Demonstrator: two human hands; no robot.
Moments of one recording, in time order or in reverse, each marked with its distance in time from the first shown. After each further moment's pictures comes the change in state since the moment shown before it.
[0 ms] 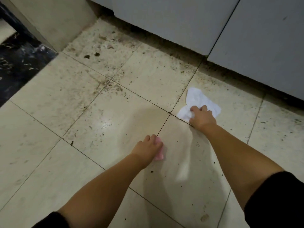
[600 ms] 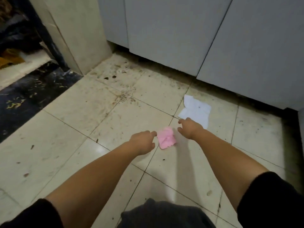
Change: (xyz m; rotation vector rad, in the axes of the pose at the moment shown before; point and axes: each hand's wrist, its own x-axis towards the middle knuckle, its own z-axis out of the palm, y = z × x) left_hand -0.116 -0.025 -0.054 -0.195 0.110 -0.099; right_hand -0.149 -0.074 -0.021 -0.114 -0.004 -0.135
